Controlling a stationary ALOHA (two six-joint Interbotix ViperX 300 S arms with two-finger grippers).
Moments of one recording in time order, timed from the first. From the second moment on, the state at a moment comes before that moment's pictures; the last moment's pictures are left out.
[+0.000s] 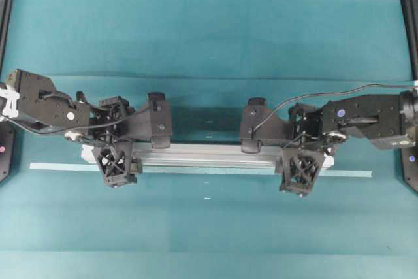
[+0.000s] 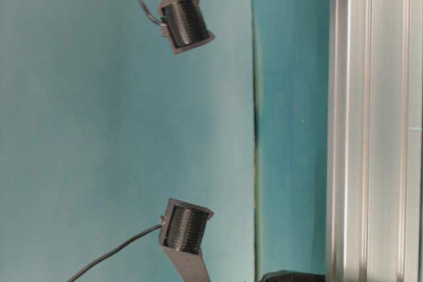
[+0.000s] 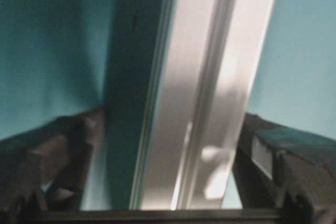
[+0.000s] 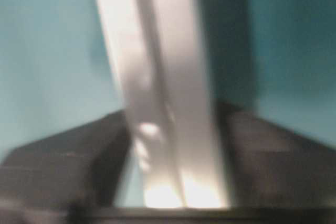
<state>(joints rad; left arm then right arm) 0.02 0.03 0.75 0.03 0.43 -0.15 -0.01 0.04 0.73 0.22 0.59 0.02</state>
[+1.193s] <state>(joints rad) 0.00 -0.35 0.77 0.03 0.53 -0.14 -0.07 -0.29 0.74 0.16 0.60 0.02</state>
